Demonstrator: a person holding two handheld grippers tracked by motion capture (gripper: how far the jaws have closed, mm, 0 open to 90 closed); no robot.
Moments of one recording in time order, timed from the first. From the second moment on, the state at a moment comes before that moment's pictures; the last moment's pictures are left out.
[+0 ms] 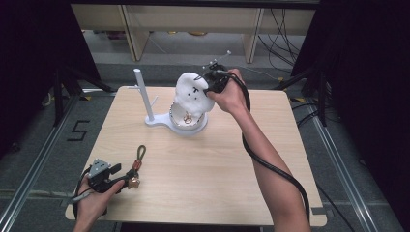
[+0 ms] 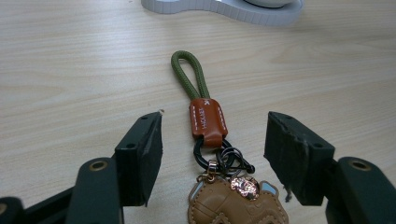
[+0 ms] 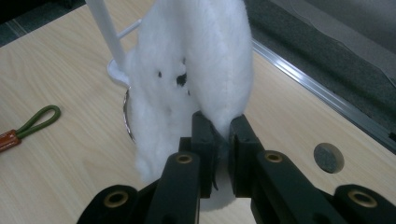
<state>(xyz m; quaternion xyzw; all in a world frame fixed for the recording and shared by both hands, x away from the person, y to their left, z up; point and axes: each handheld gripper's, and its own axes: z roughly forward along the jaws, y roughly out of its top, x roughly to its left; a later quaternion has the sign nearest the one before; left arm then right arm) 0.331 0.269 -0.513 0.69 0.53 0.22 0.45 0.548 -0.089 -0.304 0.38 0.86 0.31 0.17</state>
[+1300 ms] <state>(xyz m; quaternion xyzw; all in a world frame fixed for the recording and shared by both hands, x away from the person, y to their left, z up) 0.330 0.268 -0.515 0.69 0.53 0.21 0.45 0.573 -0.055 -0.354 0.33 0.89 0.25 0.19</state>
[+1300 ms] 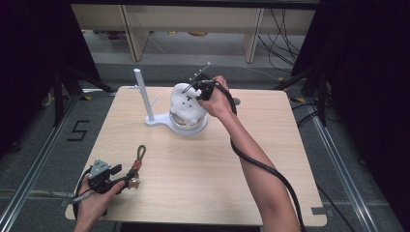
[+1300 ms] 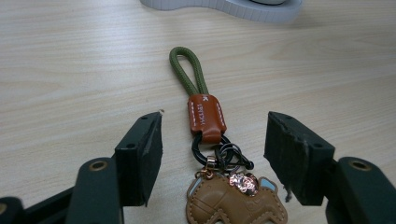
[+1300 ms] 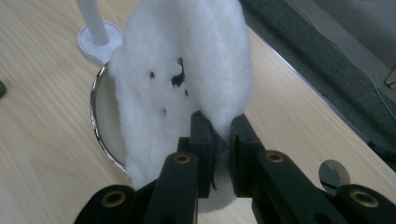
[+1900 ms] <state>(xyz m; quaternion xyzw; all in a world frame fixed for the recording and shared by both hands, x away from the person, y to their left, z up) 0.330 0.267 -0.514 0.69 0.53 0.21 0.45 0.573 -0.051 -0.373 0.33 0.89 0.22 0.21</state>
